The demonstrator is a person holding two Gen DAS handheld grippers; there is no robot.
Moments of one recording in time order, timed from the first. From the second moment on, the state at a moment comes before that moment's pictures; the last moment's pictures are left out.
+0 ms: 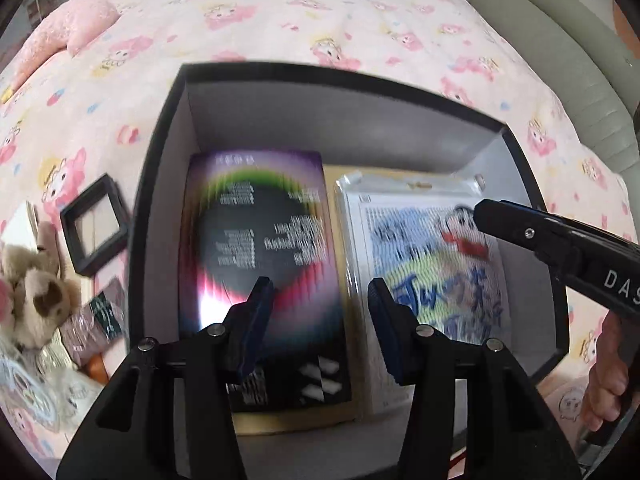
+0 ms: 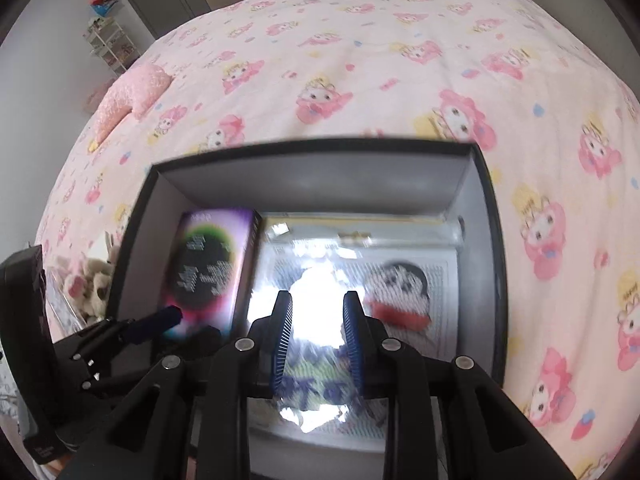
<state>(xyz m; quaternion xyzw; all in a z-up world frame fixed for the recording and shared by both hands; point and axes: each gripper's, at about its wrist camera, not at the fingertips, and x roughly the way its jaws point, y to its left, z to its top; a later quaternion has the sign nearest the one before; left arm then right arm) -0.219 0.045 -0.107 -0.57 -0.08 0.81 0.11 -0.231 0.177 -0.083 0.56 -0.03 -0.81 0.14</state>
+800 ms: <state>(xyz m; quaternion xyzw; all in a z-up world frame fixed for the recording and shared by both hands) -0.311 0.063 -0.161 -0.63 -0.04 0.77 0.07 -0.296 0.165 -0.151 0.61 -0.01 -0.78 0.14</state>
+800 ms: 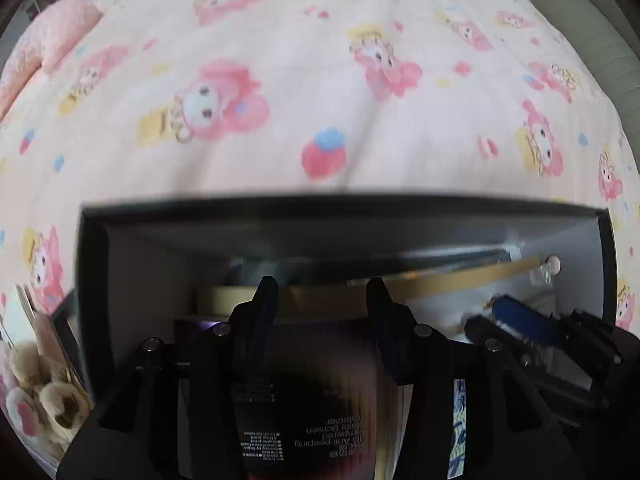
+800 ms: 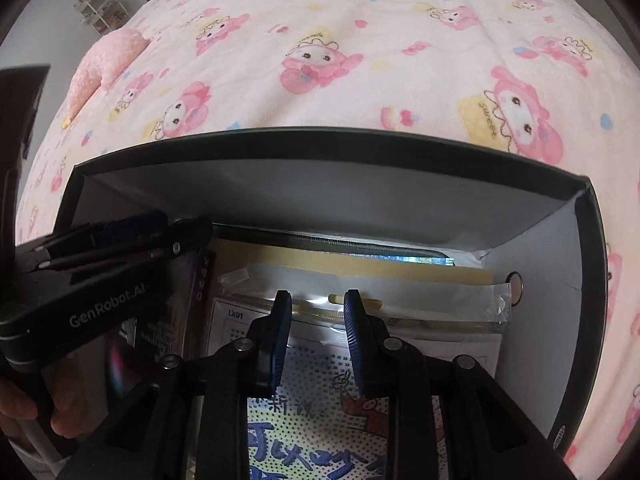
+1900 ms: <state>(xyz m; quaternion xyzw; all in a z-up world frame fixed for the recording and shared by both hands) -0.210 0.079 -0.133 -0.63 -0.15 0.74 0.18 -0.212 0.208 -0.121 0.60 -0.07 -0.78 0.12</state>
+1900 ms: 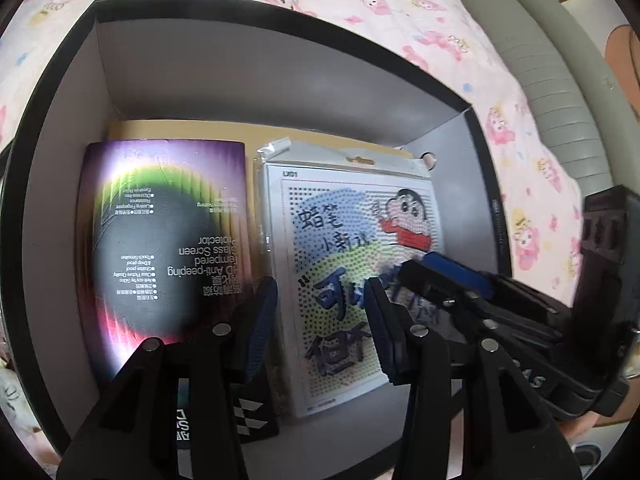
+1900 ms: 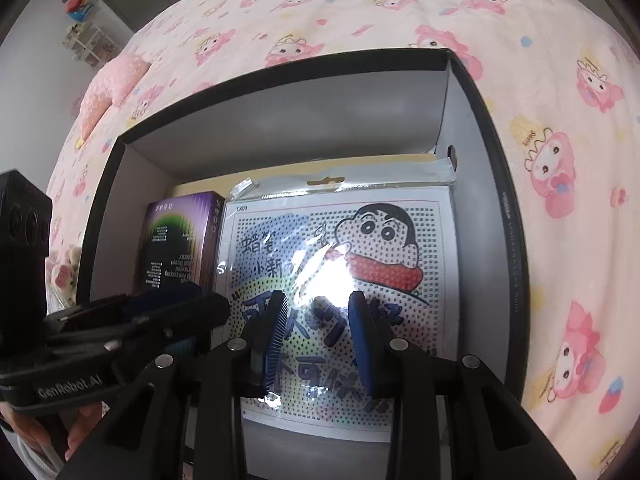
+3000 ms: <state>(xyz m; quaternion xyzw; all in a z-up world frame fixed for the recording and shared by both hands) -0.193 0.075 -0.129 -0.63 -0.19 0.73 0.19 -0.217 0.207 -0.136 0.62 -0.03 -0.78 0.09</state>
